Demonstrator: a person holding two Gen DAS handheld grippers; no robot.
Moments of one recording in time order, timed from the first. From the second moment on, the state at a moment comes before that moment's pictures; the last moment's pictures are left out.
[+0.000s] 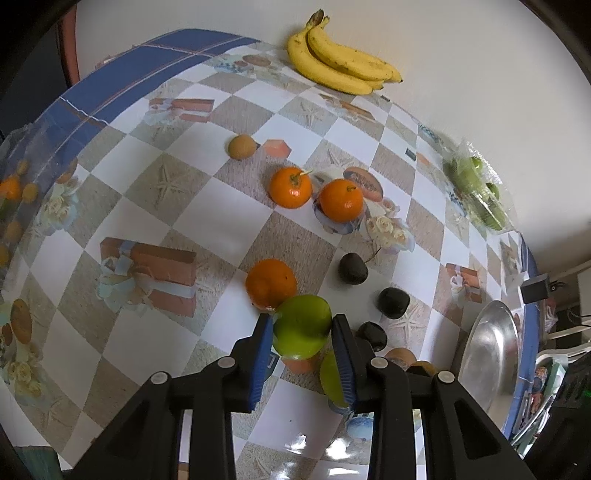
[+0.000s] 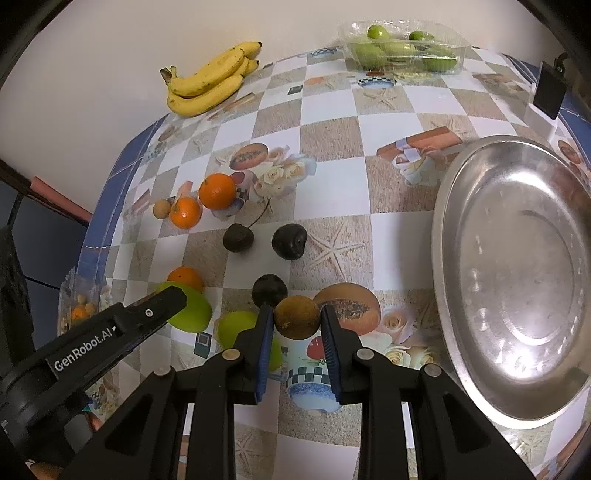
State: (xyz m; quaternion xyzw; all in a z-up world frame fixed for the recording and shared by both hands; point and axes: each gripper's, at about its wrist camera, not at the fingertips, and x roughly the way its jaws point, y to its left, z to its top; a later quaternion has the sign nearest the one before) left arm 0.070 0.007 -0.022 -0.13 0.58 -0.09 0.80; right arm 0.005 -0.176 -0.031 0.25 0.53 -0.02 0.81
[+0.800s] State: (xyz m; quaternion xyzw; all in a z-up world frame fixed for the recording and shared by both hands) left arm 0.056 -0.027 0.015 -0.10 0.54 -0.15 0.82; right arm -0.014 -0.231 -0.016 0.29 0.50 -0.09 0.81
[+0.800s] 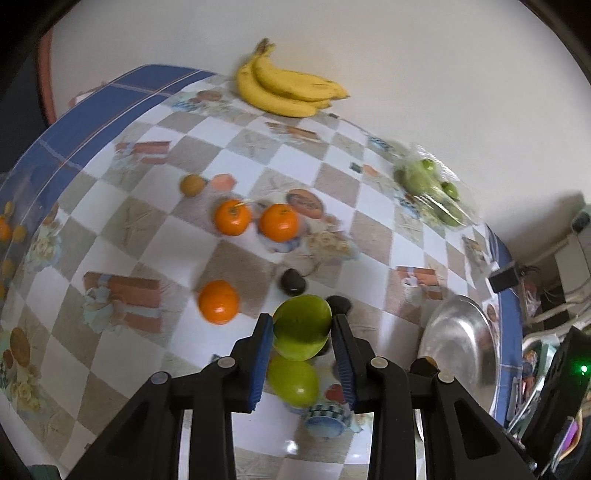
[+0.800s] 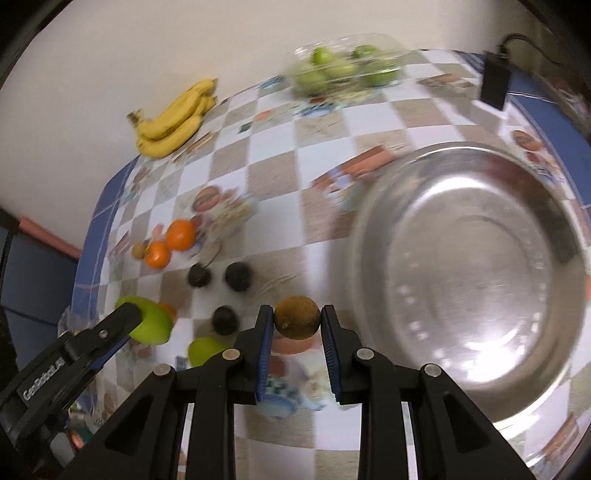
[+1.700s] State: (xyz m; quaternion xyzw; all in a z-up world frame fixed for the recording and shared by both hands) left arm -0.001 -0.217 0.010 0.08 0.49 -0.32 0.81; right arm -0.081 -0.362 -0.030 0.36 0.45 -0.28 0.77
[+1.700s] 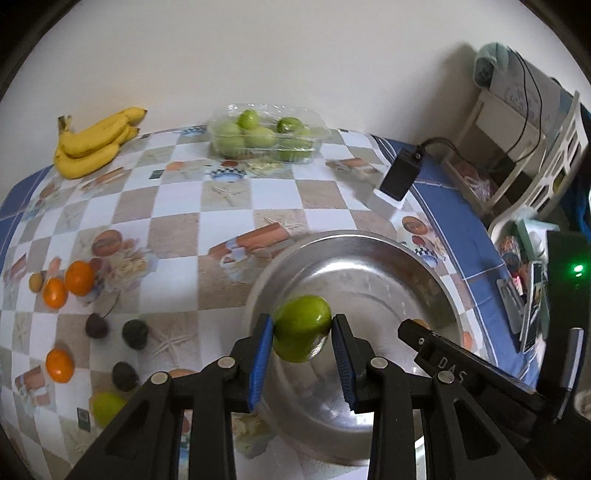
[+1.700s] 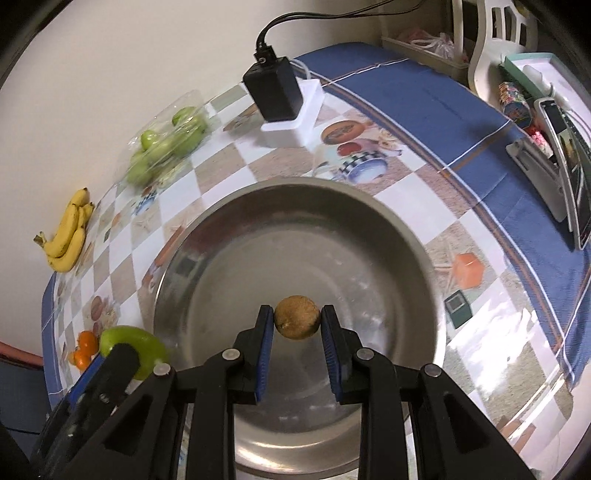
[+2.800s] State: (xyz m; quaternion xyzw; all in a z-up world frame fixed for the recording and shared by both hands) left arm 0.009 -0.229 -0.016 0.10 0.50 -0.30 0.80; right arm -0.072 -0.359 -0.050 0.34 0.48 -0.28 0.76
